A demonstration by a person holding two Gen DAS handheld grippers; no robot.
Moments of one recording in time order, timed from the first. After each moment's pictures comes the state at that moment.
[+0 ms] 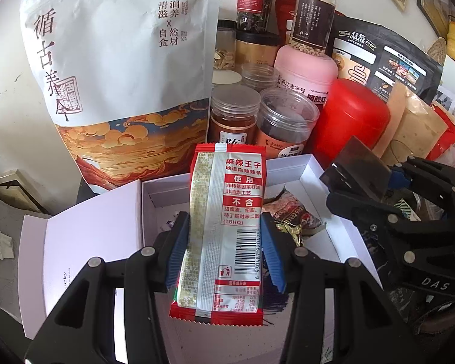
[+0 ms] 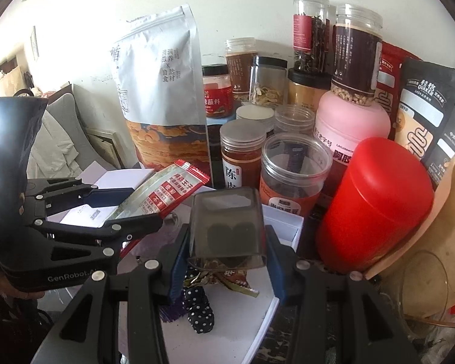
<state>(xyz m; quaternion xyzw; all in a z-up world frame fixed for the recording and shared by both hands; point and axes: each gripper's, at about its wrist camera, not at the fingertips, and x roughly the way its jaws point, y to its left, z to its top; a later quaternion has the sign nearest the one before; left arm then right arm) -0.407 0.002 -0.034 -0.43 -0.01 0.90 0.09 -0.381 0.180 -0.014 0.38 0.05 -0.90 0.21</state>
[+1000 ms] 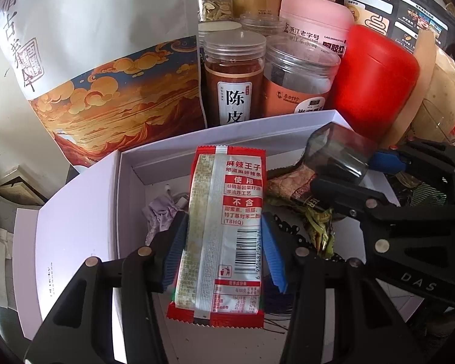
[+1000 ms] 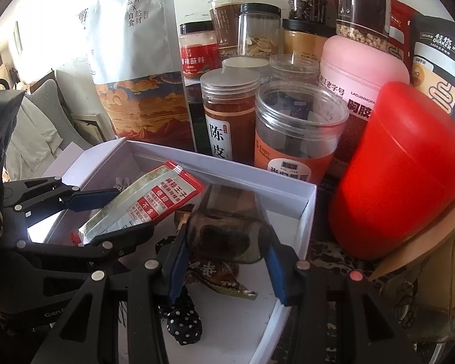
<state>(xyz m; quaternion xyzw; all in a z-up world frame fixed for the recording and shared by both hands) -0.420 0.025 -0.090 -0.47 0.04 0.88 0.07 -0.406 0.174 -0.067 0.42 0.05 -0.89 0.18</state>
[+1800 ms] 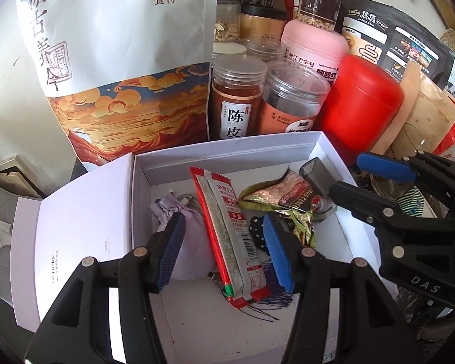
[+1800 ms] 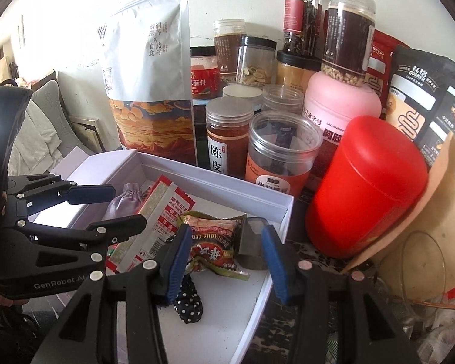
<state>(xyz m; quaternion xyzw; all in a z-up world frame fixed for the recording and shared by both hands) -0.401 0.011 -0.060 -0.46 -0.01 0.89 0.07 -0.372 0.181 -0.026 0.40 0.07 -0.90 0.16</state>
